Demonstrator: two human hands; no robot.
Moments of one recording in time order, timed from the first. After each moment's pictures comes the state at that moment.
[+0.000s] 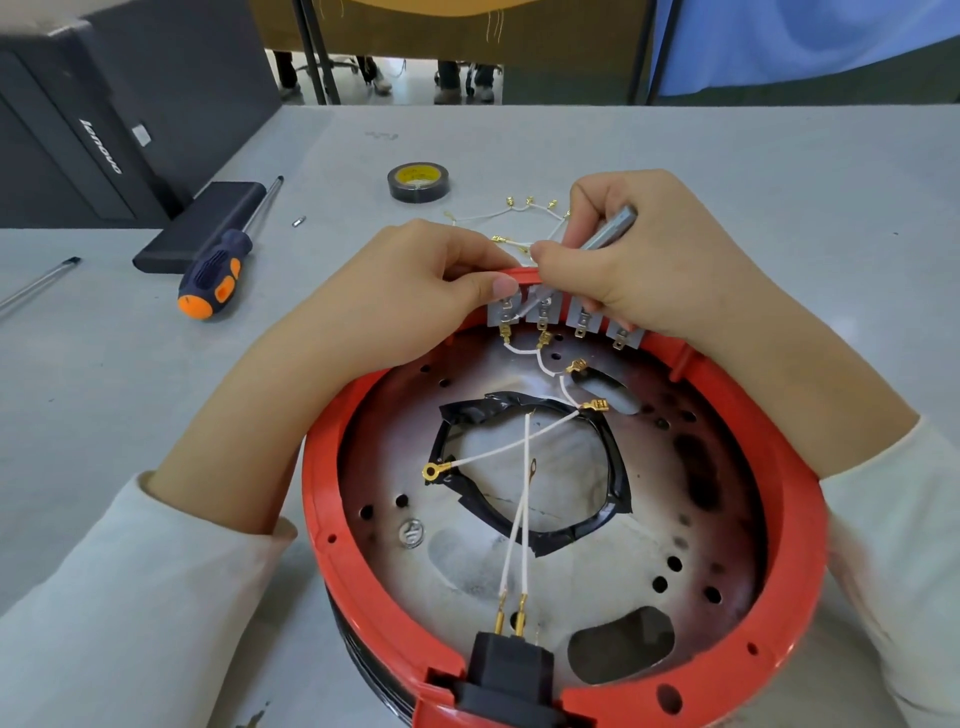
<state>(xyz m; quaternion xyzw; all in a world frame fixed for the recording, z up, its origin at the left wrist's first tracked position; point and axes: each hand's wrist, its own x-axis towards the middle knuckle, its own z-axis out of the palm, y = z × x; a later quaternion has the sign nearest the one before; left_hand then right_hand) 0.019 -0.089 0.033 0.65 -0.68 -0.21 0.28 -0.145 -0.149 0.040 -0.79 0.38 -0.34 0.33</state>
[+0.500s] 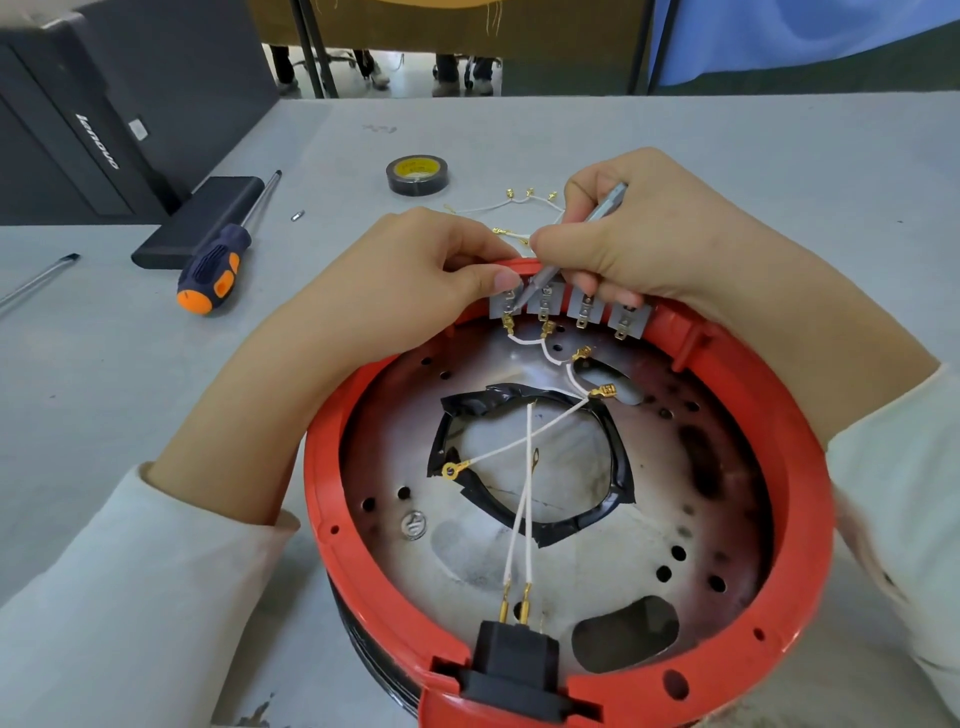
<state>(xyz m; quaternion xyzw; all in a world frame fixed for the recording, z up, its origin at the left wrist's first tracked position) 0.020 -0.090 0.035 0.64 -0.68 -0.21 0.28 -0.142 -0.155 0.049 -0.77 0.41 -0.26 0.41</state>
